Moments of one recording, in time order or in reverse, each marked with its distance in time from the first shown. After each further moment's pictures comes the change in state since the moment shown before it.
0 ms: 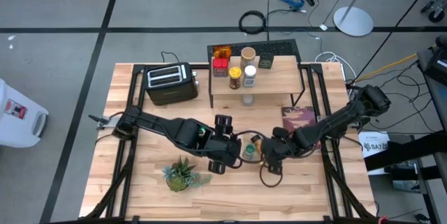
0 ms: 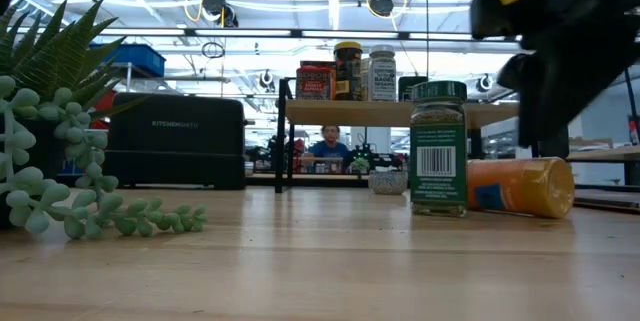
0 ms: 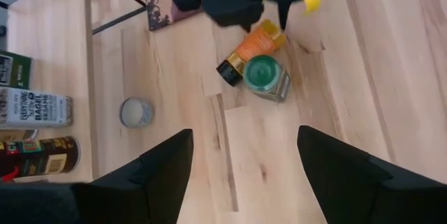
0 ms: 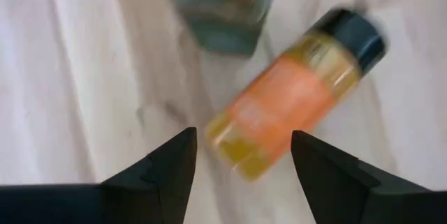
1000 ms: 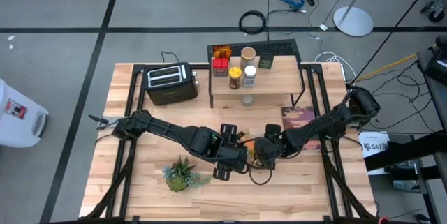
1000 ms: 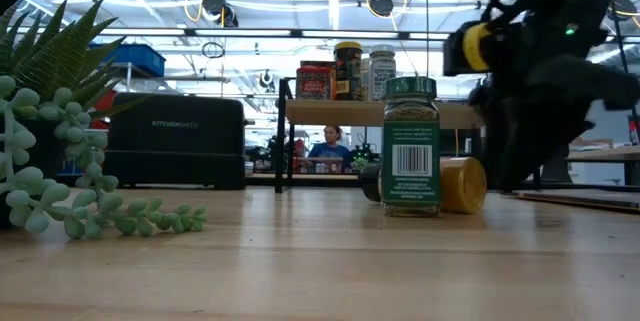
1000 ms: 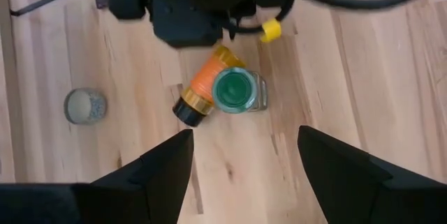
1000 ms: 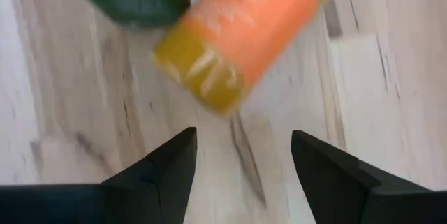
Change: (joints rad) left arm 0.002 0.096 -0.001 0.009 0.098 -0.049; right arm -0.058 0.150 0.000 0.074 0.110 -0.161
